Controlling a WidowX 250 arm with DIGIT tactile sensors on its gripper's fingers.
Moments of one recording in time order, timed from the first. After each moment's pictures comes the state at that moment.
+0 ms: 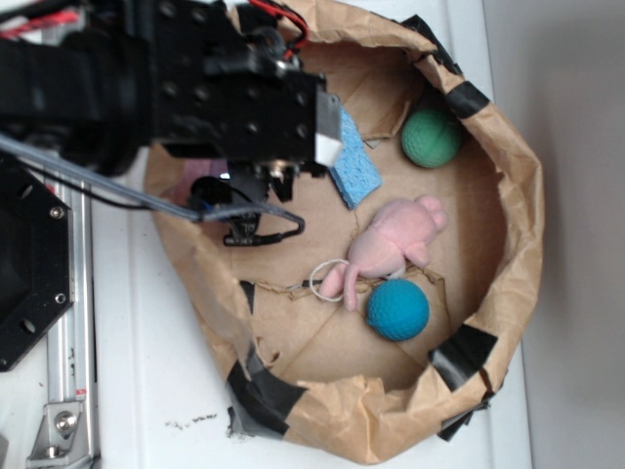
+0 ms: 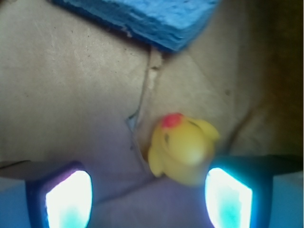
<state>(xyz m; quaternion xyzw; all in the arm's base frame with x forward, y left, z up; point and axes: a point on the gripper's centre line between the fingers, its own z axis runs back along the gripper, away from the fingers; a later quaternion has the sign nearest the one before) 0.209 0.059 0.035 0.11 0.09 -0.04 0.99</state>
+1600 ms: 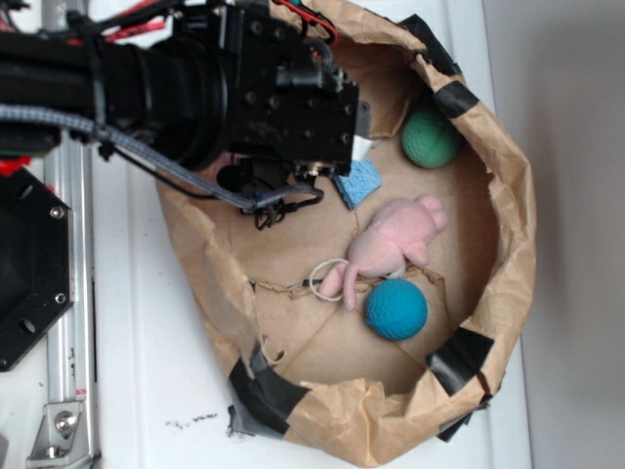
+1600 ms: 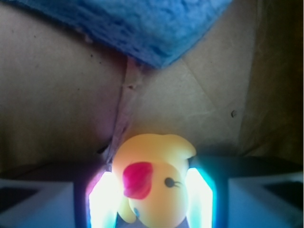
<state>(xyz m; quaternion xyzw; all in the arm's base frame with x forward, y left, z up) 0.220 0.077 0.020 0.14 0.10 -0.02 0.99</state>
